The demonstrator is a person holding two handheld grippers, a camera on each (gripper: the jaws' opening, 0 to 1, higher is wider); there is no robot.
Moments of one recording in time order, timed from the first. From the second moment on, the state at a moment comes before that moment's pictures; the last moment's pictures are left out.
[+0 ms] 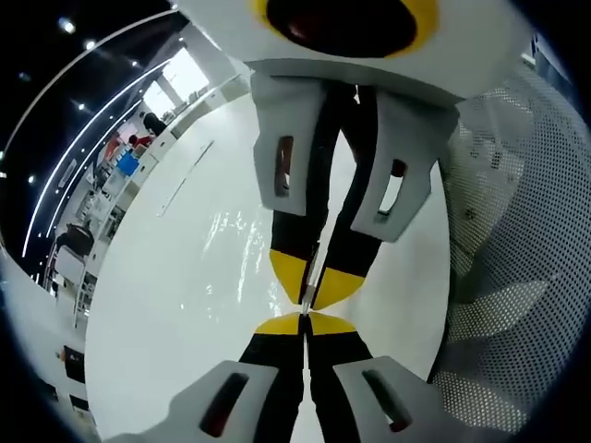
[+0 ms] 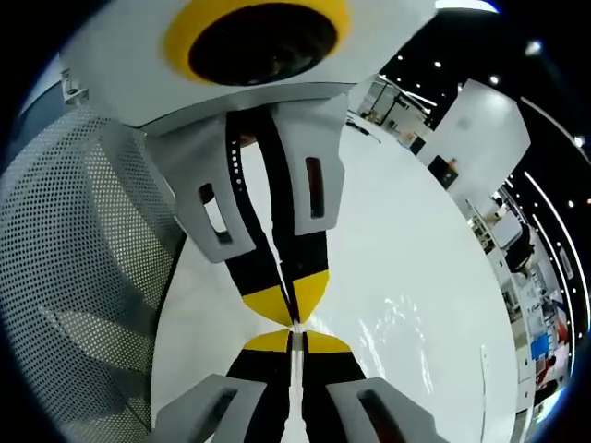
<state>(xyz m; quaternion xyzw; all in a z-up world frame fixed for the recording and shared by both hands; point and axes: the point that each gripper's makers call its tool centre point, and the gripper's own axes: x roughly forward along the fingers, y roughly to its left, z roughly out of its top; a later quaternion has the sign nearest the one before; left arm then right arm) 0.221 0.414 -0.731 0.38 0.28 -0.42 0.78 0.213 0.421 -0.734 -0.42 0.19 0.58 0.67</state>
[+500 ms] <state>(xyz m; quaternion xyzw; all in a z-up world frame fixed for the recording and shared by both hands) 0.214 0.422 -0.738 0.38 0.29 -0.40 0.78 0.207 0.415 -0.738 -0.42 0.20 0.58 0.67</state>
